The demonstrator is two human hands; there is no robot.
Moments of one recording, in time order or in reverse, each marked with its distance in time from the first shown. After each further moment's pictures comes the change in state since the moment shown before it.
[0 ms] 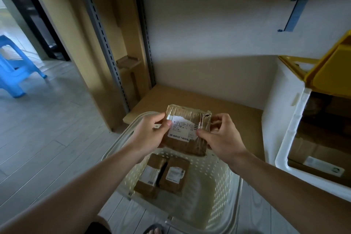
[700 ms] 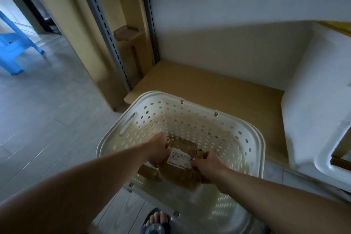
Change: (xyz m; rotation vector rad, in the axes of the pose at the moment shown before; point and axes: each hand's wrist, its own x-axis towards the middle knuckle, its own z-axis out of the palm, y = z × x) left_hand 0.047 -0.113 0.041 0.612 -0.435 -0.445; right_hand 0.020 0.131 0.096 -0.144 -0.304 0.564
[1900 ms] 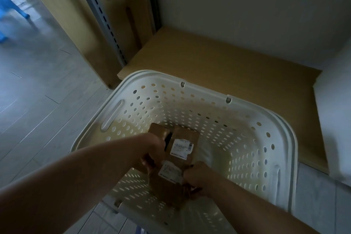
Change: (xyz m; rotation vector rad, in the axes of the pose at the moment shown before) left_hand 0.107 -0.051 0.046 0.317 -0.611 -0.222; right_hand 0.066 0.033 0.063 -0.042 -0.324 0.329
